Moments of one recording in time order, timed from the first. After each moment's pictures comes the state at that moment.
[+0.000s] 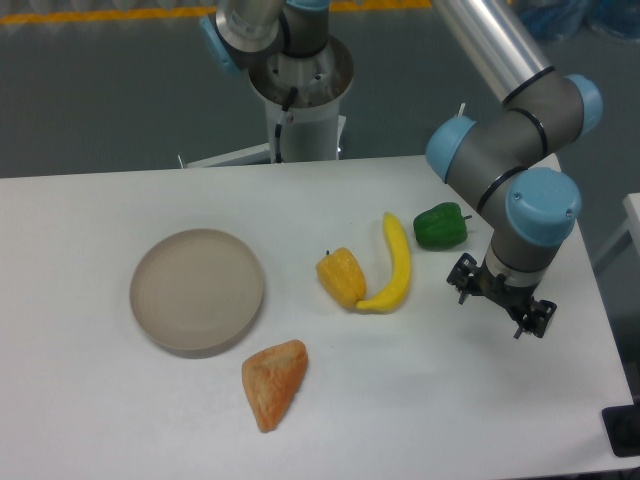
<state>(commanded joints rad) 2.37 -2.10 -1.33 -1.20 1.58 1.26</state>
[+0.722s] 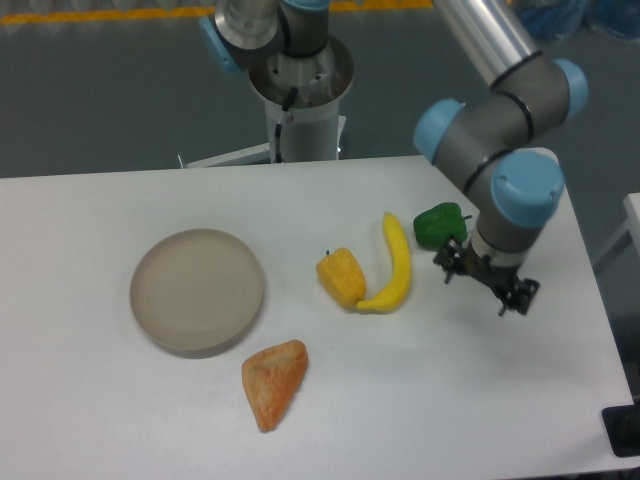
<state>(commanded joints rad) 2.39 -1.87 -1.61 -1.21 1.57 1.14</state>
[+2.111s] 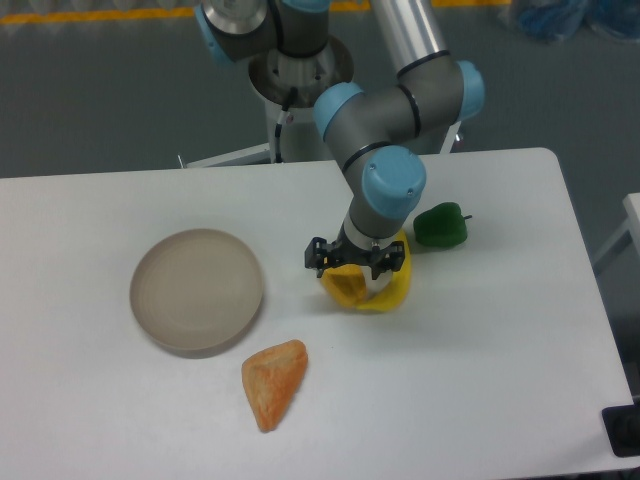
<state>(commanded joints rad) 2.18 -1.89 -1.76 -1.18 1.46 0.36</state>
